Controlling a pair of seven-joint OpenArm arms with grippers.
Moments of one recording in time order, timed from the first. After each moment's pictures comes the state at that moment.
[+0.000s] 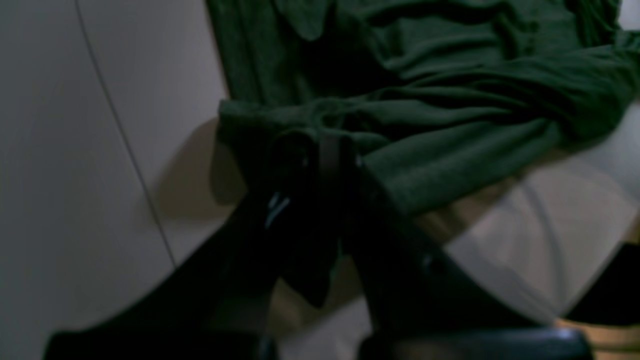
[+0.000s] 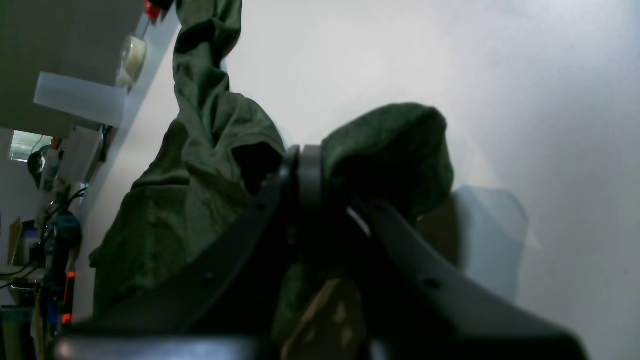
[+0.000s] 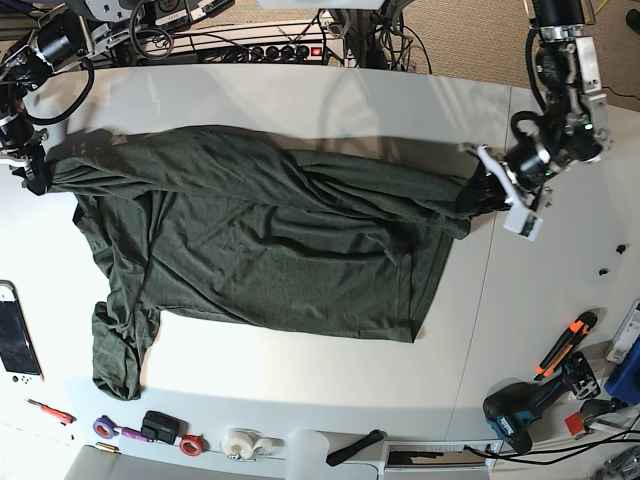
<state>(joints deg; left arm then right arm) 10.3 -14.4 -12.9 96.5 -37.0 -36.8 46.0 6.2 24.5 70.2 60.4 47.3 39.6 -62.5</state>
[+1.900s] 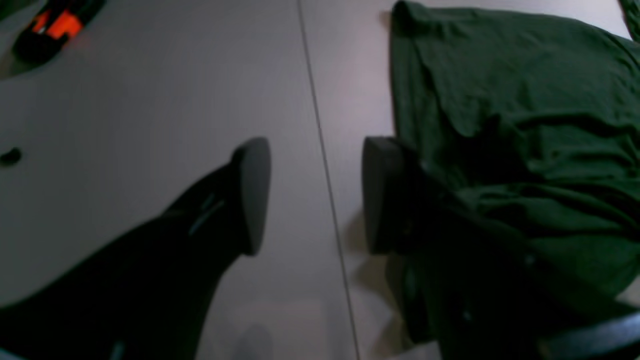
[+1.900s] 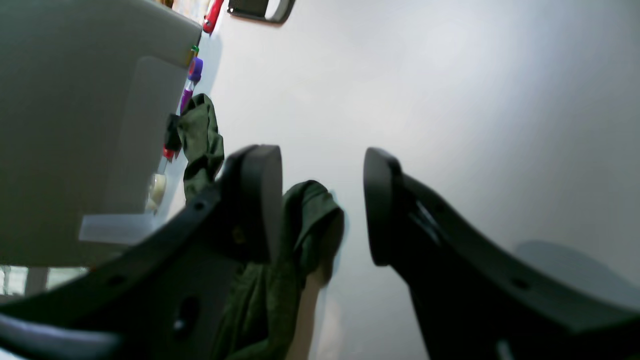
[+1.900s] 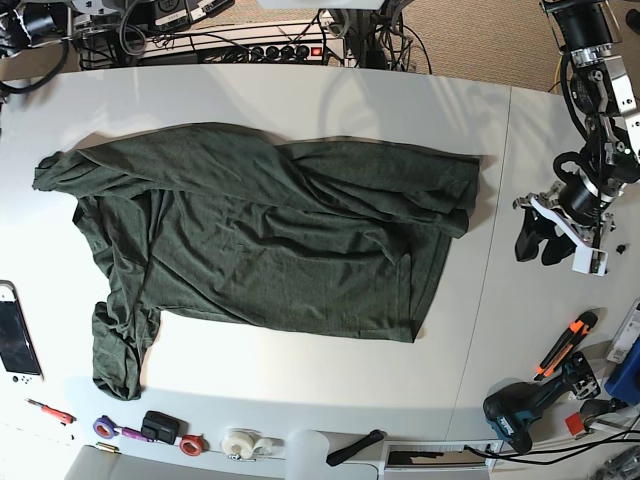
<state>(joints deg) 5.0 -19.1 -21.7 96.5 -36.8 -28.0 44.9 2.7 27.1 84.3 60.4 49.9 31.4 -61.8</state>
